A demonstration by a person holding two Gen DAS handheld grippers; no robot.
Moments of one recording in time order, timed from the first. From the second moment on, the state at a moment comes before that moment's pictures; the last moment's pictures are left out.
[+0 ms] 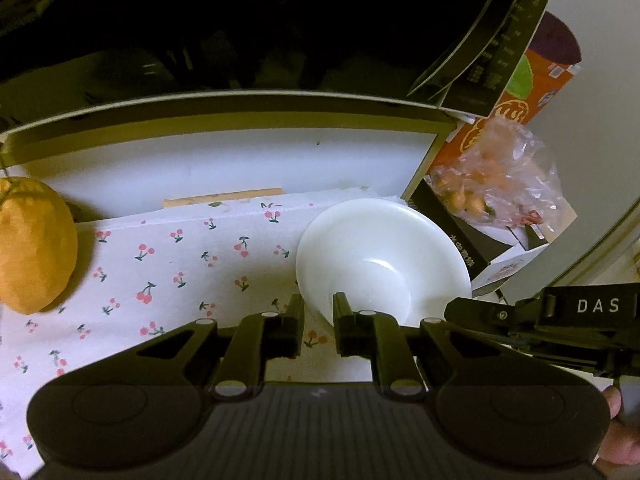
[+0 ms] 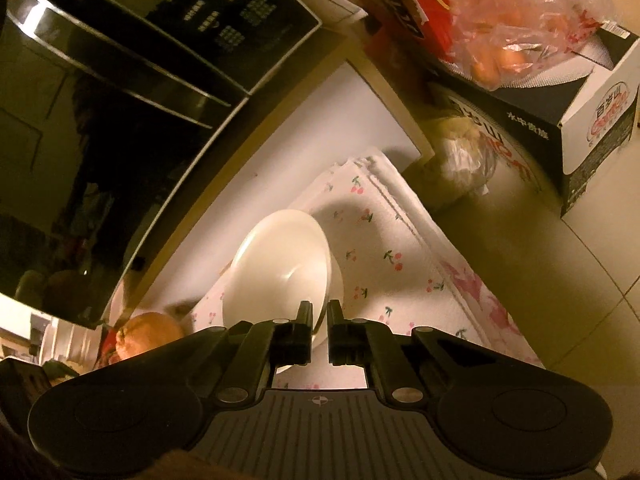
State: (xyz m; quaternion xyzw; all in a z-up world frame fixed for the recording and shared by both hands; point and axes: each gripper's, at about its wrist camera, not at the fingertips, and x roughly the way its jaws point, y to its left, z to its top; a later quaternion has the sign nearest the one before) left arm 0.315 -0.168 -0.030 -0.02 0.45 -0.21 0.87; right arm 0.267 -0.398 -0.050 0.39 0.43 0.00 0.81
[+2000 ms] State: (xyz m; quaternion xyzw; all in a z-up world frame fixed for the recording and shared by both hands) left arm 0.097 -0.084 -0.005 -0.13 0.45 -0.25 0.85; right arm 0.039 -0.334 0.011 0.36 0.43 0.01 0.83
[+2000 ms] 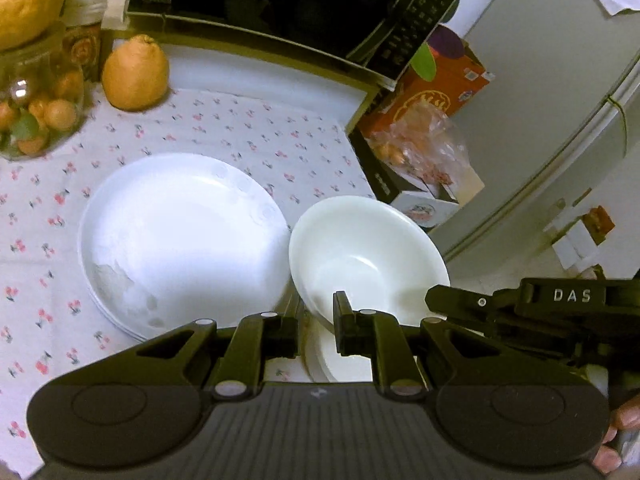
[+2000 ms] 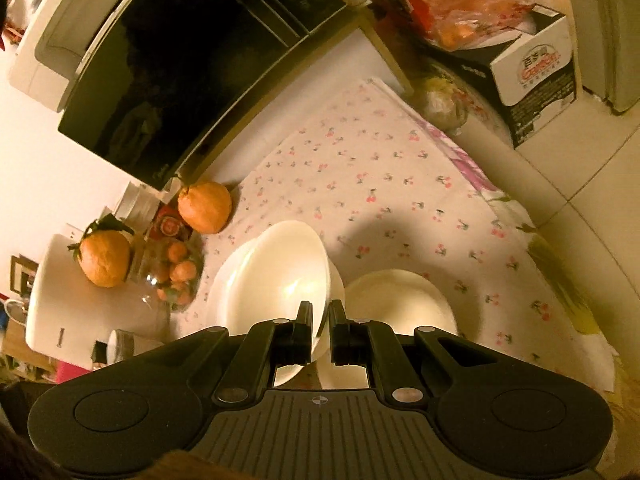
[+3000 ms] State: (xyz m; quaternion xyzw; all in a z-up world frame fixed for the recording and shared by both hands) left arm 0.077 -0.106 -0.027 -0.08 0.47 -0.26 0.84; right arm 0.031 -0.342 -0.011 0.30 0.50 0.00 0.81
